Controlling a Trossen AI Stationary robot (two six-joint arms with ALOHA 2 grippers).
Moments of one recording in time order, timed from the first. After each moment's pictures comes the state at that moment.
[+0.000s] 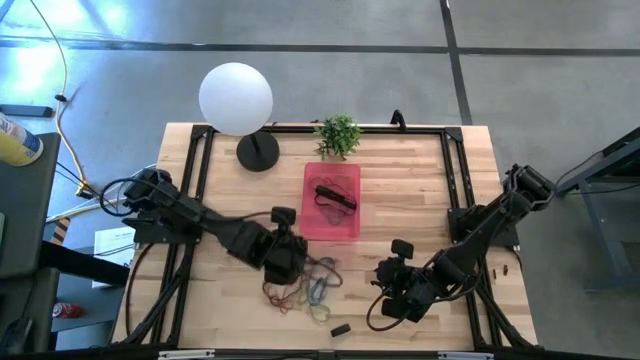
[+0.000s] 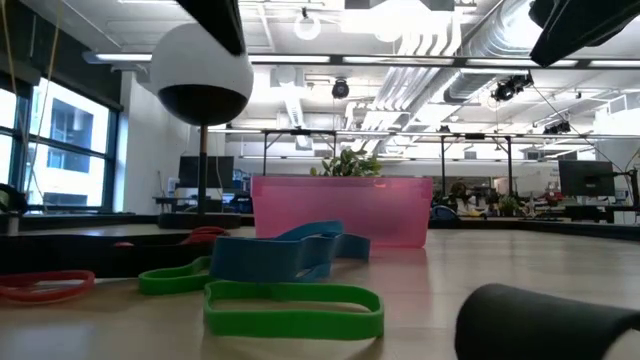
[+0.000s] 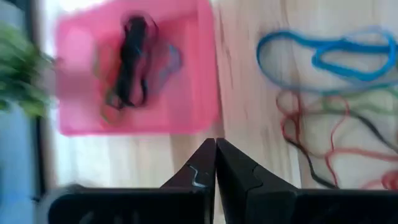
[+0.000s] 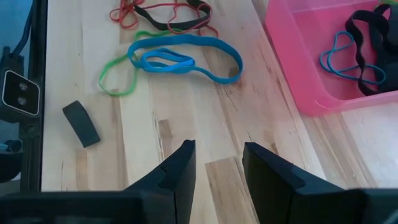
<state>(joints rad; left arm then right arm) -0.33 1.74 1.54 -1.12 -0.49 -0.20 0.75 1.56 1.12 -0.64 0.55 0.86</state>
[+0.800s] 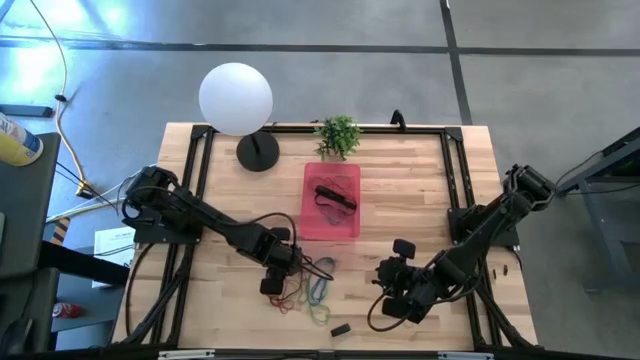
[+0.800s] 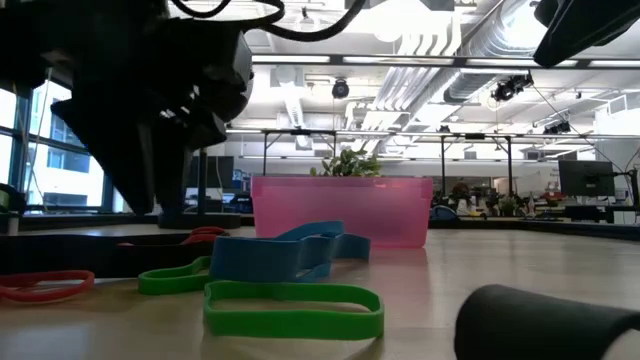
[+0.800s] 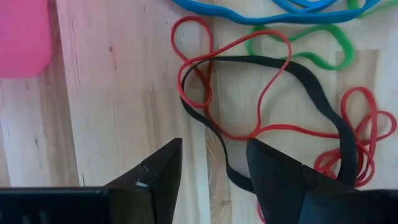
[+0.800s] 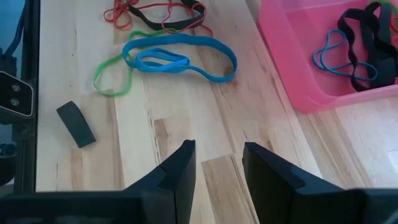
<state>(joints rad) -0.27 1.74 1.05 -0.59 -0.03 -0.31 0.75 1.56 1.12 -0.67 0.57 0.88</state>
